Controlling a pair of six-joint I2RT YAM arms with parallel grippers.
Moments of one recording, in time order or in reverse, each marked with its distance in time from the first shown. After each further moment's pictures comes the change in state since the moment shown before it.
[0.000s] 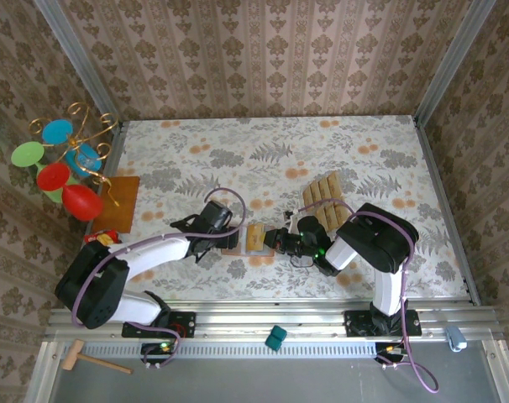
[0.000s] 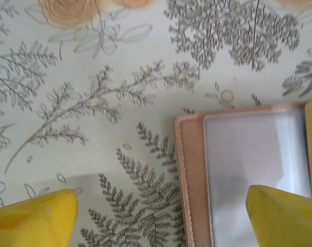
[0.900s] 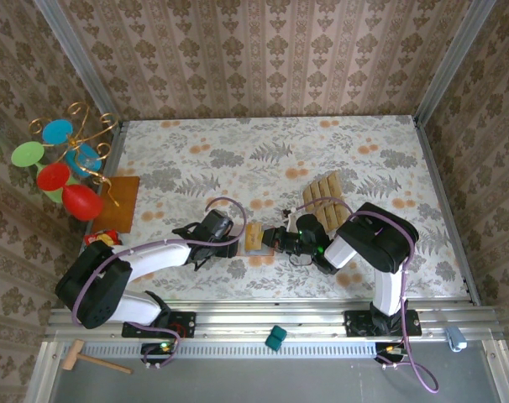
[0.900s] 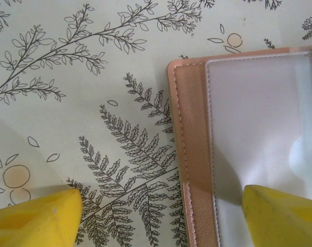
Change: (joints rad) left arm -0.042 -0.003 -0.083 0.031 0.015 -0.039; right arm -0.002 0.000 0.024 -0.010 -0.029 -0.004
